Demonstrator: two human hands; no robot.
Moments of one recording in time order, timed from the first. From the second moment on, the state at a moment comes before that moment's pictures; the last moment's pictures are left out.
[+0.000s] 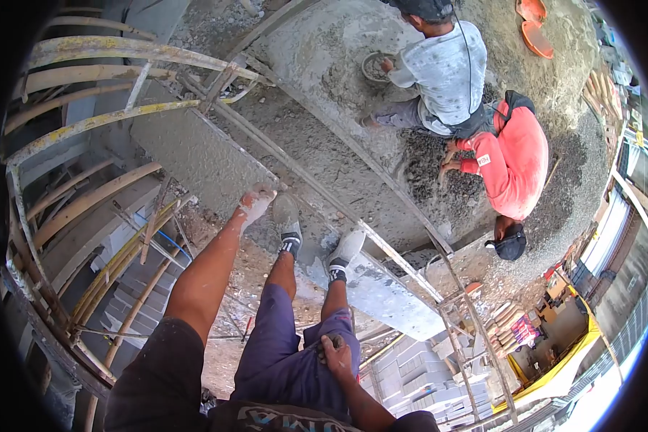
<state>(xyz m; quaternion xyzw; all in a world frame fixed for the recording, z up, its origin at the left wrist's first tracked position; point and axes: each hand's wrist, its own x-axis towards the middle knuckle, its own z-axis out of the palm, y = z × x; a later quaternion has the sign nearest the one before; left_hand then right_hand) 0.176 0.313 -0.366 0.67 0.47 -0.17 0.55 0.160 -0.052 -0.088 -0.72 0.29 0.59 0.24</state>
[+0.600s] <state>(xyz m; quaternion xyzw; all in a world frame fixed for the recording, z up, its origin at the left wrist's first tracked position) 0.338 0.363 -0.362 0.84 0.30 0.01 0.46 0.153 -0.057 -0.093 -0.72 0.31 0.57 0.25</state>
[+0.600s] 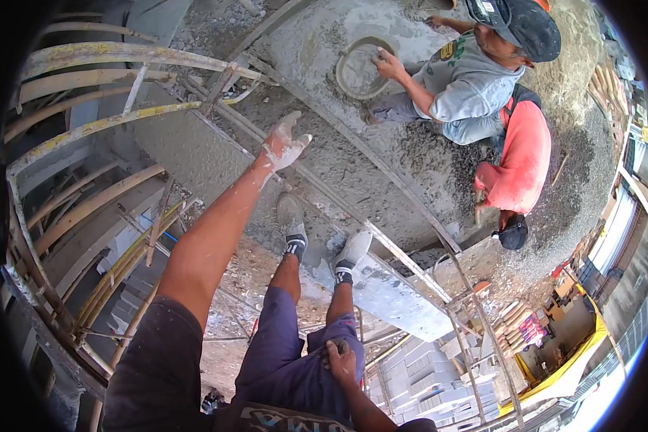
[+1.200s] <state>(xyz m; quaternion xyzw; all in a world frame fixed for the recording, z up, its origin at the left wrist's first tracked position) 0.362 0.415 -0.291 0.87 0.12 -0.26 0.41 0.139 -0.059 -0.090 -0.78 0.26 0.51 0.25</state>
